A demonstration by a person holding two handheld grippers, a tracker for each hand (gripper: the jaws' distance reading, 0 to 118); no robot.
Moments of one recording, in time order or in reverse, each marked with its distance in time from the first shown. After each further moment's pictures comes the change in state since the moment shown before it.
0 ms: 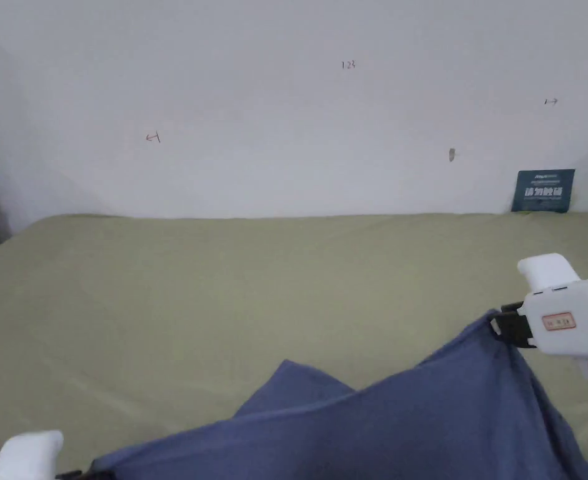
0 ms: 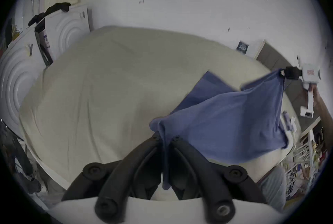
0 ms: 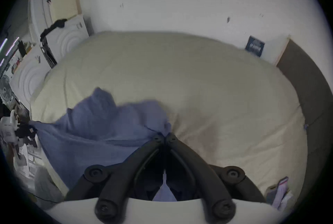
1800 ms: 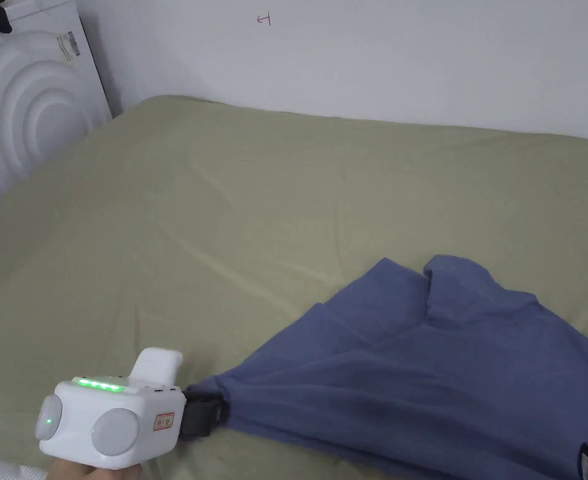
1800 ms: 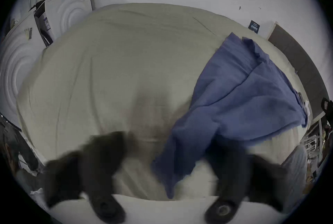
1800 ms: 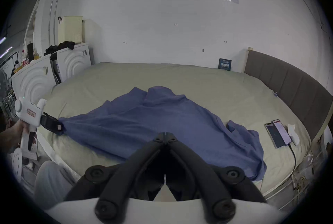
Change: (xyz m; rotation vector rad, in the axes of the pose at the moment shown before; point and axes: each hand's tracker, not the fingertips) left arm -0.083 -0.108 -0.090 -0.200 0.091 -0.028; right arm -0.196 -0.218 0.094 0.180 -0.138 -0.089
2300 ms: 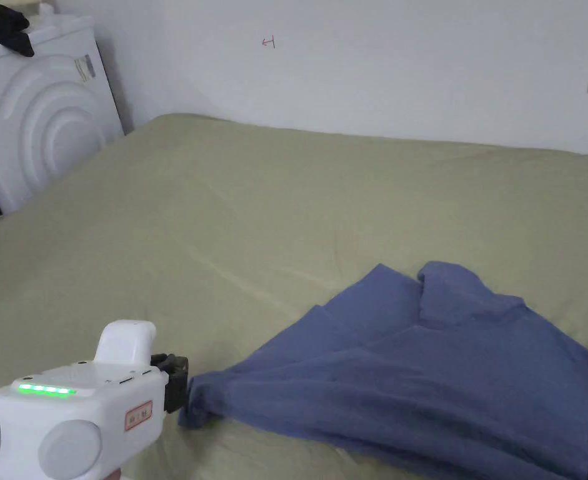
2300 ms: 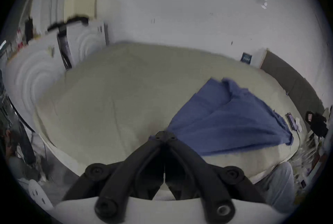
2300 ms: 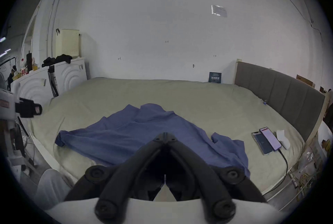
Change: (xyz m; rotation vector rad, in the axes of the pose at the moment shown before) left arm 0.015 -0.006 0.120 0.206 0.000 0.091; right arm 0.005 0.010 0.036 0.122 -0.030 -0.005
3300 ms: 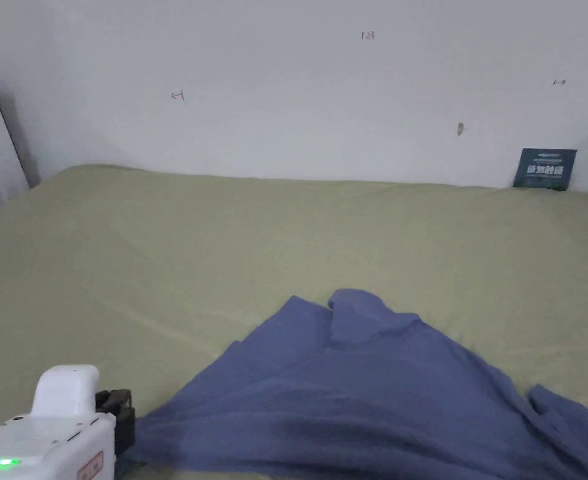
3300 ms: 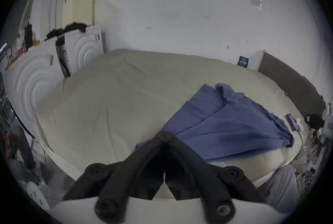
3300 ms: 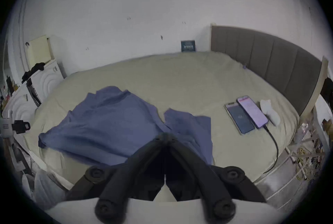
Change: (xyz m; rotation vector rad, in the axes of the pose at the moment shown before) left arm 0.083 -0.004 0.058 0.217 0.033 -0.082; right arm 0.118 -0.004 0.008 -0.090 -0.105 -0.164
